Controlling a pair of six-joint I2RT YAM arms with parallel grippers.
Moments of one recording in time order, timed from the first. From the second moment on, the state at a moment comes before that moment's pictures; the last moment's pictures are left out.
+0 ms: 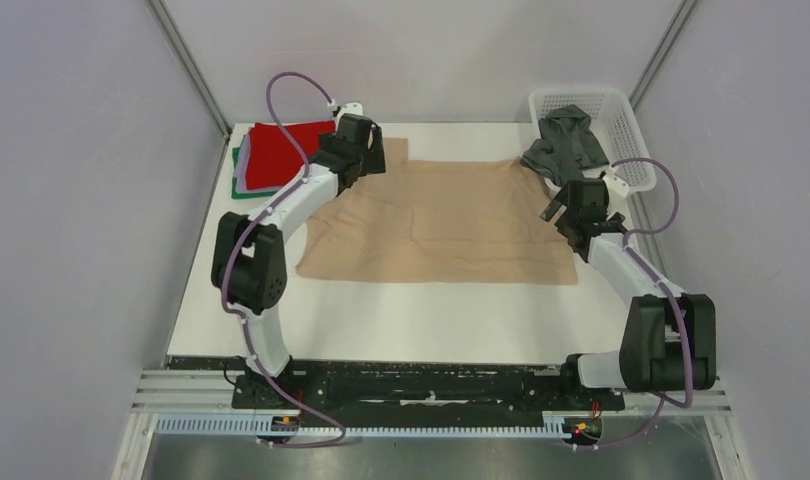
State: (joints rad) left arm -0.40 1.93 1.58 -0.34 -0.42 -0.31; right arm 0.01 1.39 0.82 -0.23 0.39 0.59
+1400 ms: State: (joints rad) left arm -0.48 1.05 0.45 -0.35 -0.04 -0.84; right arm 0.37 0.86 0.29 -0.24 0.04 0.44
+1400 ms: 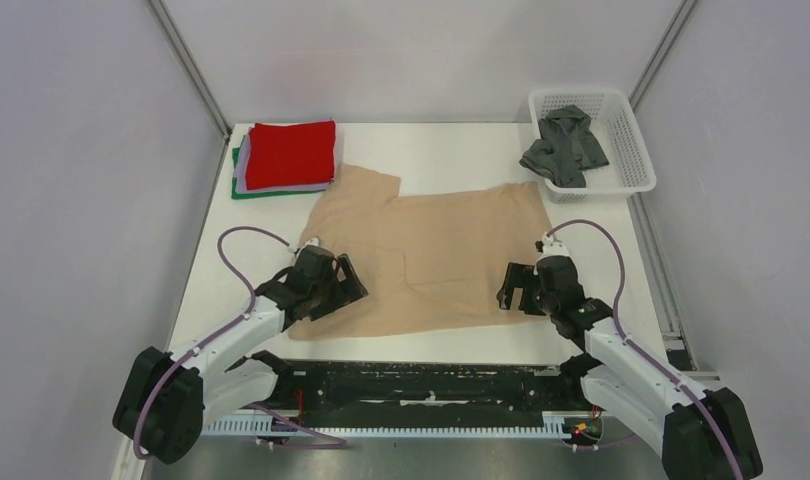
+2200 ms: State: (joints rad) left arm -0.51 0.94 0.45 -0.58 -0.09 -0.91; right arm 0.55 0.77 0.36 -0.64 -0.05 0.54
